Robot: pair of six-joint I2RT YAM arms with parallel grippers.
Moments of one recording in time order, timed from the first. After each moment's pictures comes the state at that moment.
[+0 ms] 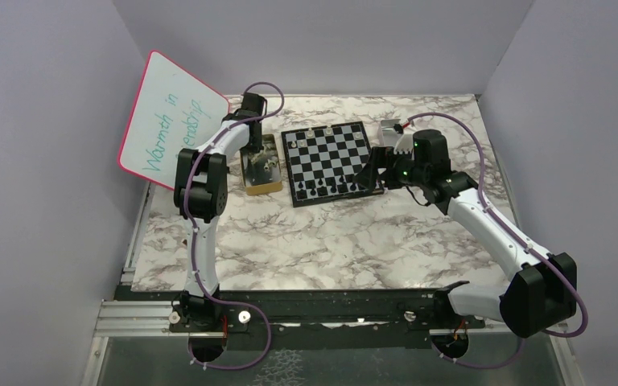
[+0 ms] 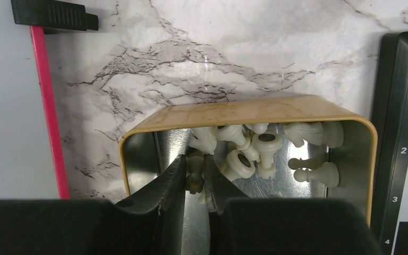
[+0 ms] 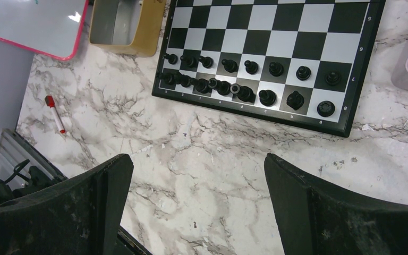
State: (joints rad) left arm -0.20 2.24 1.79 -0.57 -0.24 -0.19; right arm 0.35 1.25 0.96 -0.29 -0.35 0.34
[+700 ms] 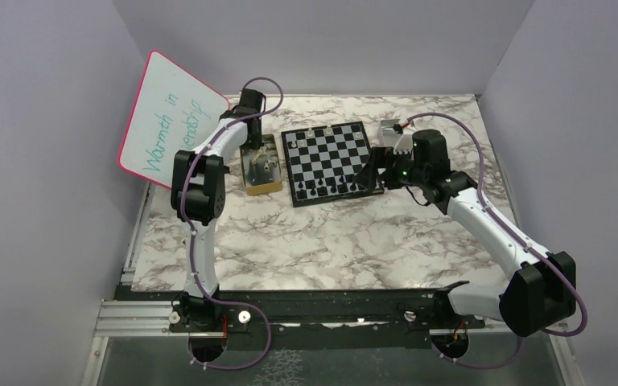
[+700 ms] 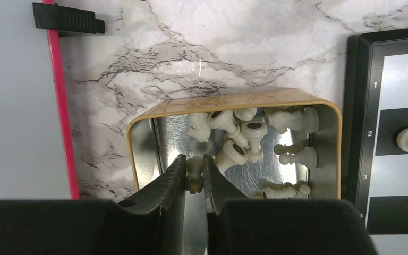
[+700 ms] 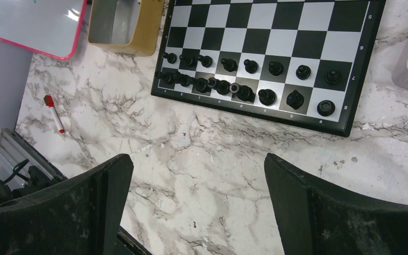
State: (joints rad) left arm -0.20 2.20 1.79 -0.58 -0.21 -0.19; right arm 0.35 1.26 0.96 -0.29 -0.35 0.34
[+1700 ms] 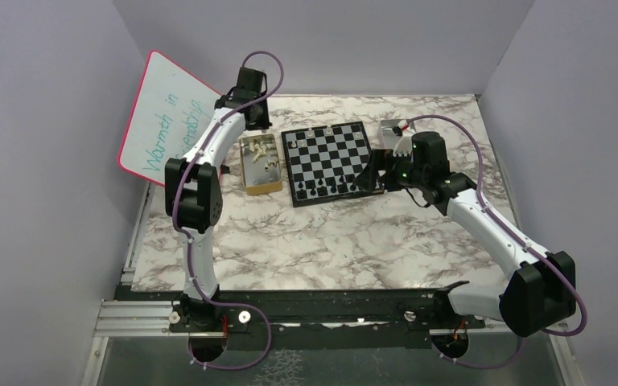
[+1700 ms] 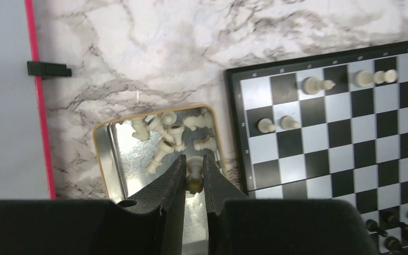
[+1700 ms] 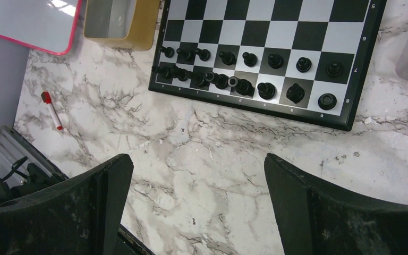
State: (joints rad) left arm -0.22 2.08 1.88 -0.63 -0.06 -0.27; right arm 0.35 1.25 0.95 -0.29 -0.35 0.34
